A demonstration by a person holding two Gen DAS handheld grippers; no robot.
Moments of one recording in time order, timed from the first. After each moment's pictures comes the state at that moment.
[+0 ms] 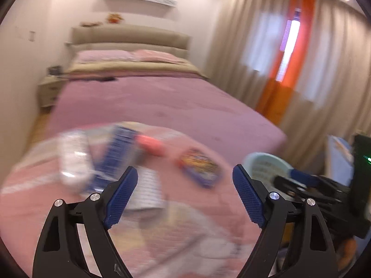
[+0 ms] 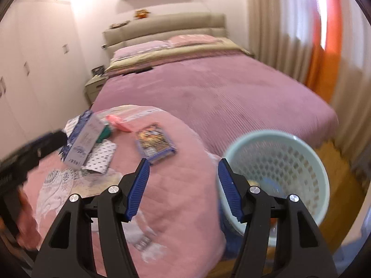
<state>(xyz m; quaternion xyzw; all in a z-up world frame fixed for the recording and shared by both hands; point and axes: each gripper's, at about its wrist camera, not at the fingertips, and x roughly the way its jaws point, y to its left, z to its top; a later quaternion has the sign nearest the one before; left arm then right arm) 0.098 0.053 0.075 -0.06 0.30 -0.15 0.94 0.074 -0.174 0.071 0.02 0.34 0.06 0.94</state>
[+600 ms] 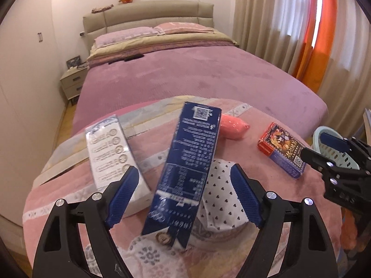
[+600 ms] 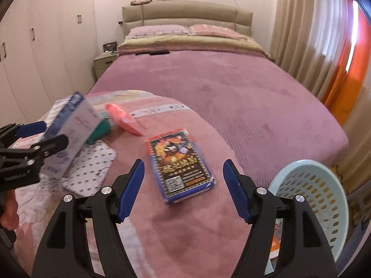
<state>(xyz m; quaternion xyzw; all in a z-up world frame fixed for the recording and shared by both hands) 0.179 0.085 0.024 0.03 0.39 -0.08 0.92 0.177 -0.130 0.016 -0.03 0.38 0.07 0.92</state>
